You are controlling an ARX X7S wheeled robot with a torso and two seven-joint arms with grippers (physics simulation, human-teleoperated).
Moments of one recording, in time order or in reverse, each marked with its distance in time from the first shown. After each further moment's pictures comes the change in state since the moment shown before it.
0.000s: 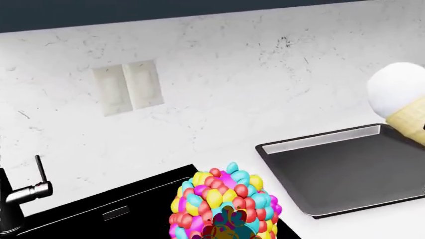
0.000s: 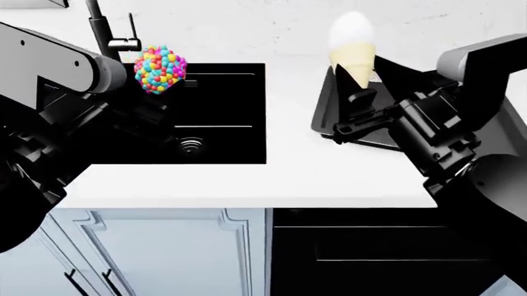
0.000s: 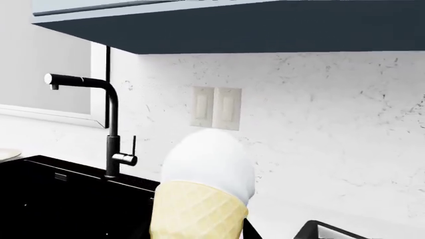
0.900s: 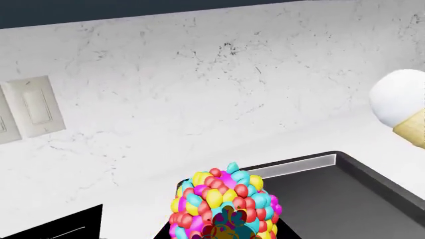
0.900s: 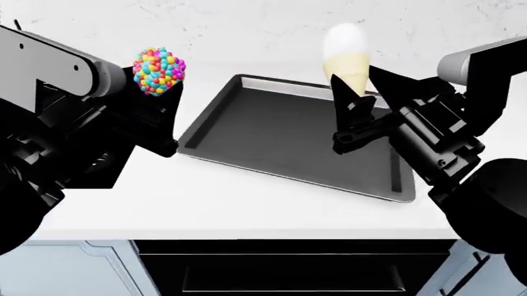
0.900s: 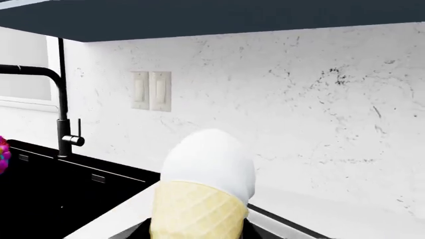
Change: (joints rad) left arm 0.009 -0.020 0.009 0.009 0.001 0.016 0.003; right arm 0.006 0.035 0.016 -0.043 0.120 0.054 0.024
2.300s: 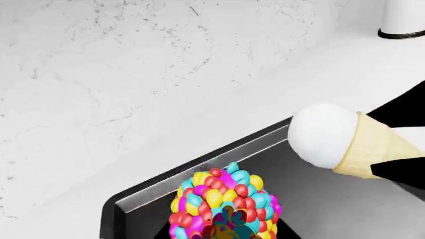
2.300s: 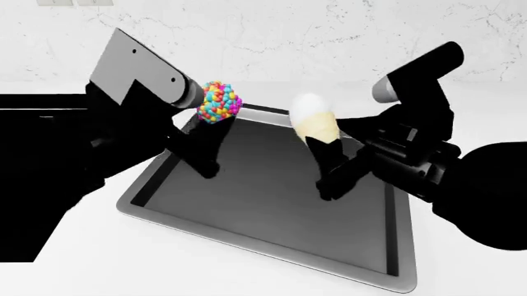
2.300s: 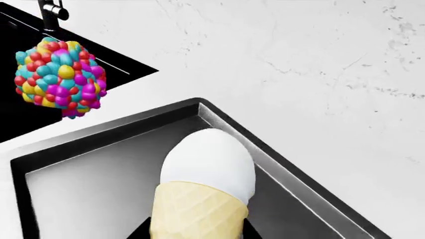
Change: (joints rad) left arm -0.243 0.078 0.277 -0.162 0.013 -0.160 0.170; right arm 0.311 0.022 -0.164 0.061 0.368 0.475 0.085
